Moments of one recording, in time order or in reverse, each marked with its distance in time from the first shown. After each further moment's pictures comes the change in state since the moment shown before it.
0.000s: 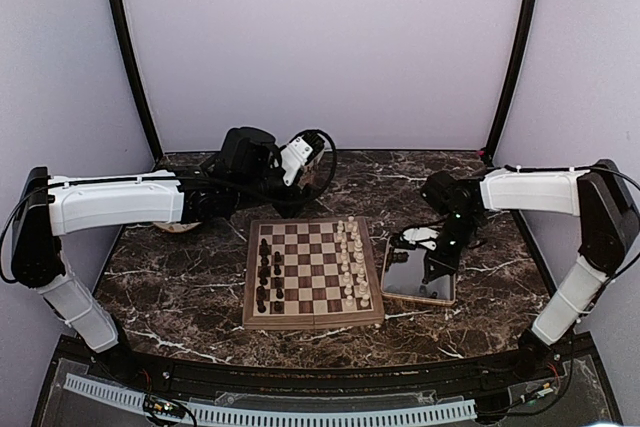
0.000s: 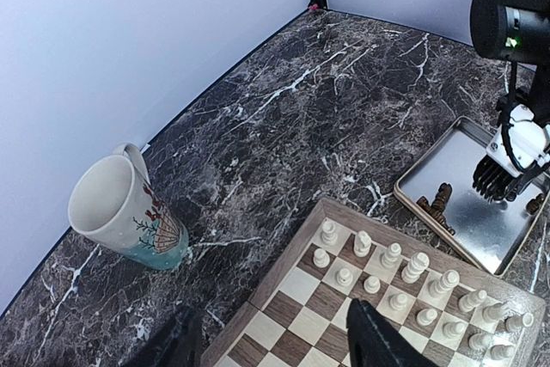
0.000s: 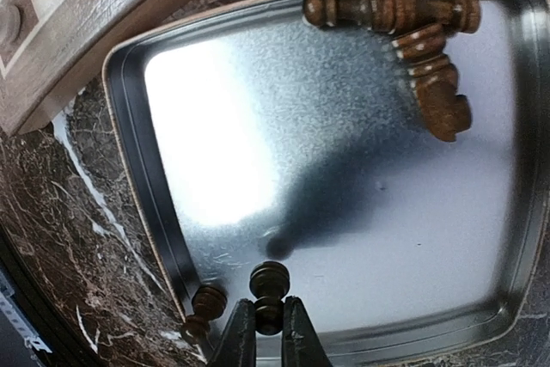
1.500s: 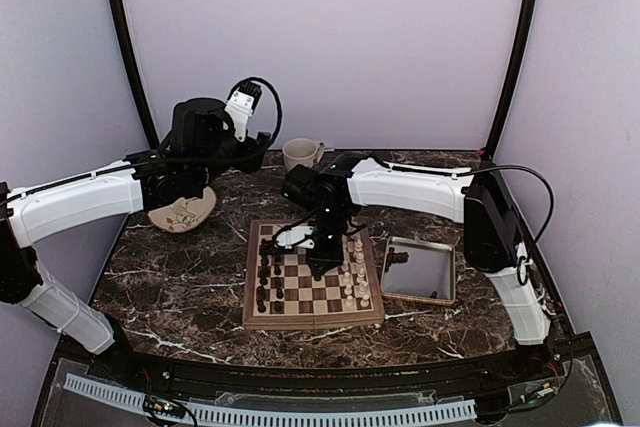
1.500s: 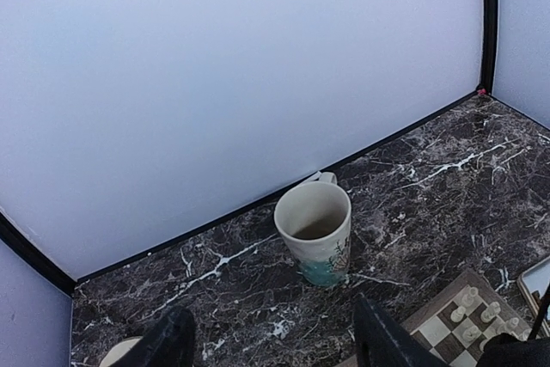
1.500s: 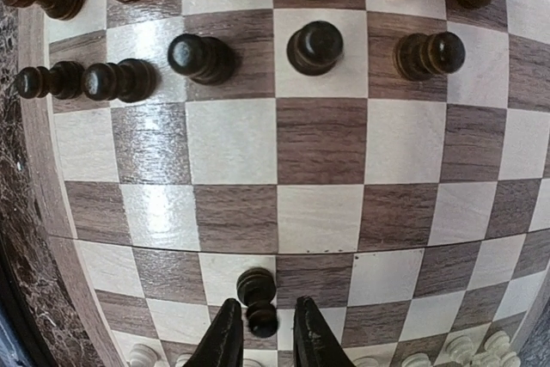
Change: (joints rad) left arm 0.103 -0.179 -0.021 0.050 -0.350 -0.055; right arm 0.457 0.657 1.001 -0.254 0.026 -0.021
